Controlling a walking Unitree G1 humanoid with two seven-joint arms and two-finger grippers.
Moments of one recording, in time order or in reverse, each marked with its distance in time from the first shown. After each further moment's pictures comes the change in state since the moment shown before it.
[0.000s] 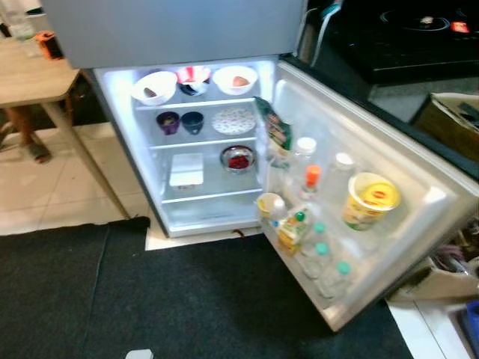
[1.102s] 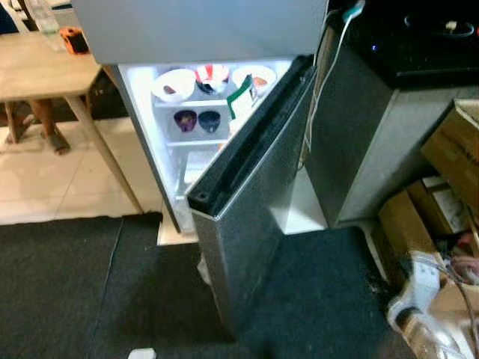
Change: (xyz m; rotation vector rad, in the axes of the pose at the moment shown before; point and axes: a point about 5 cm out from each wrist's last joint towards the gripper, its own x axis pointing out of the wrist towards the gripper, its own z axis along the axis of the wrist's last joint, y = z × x) left arm 0.001 -0.003 -0.002 -0.004 0.010 -0.004; right arm -0.068 -0.005 -0.126 -0.331 0.545 -0.380
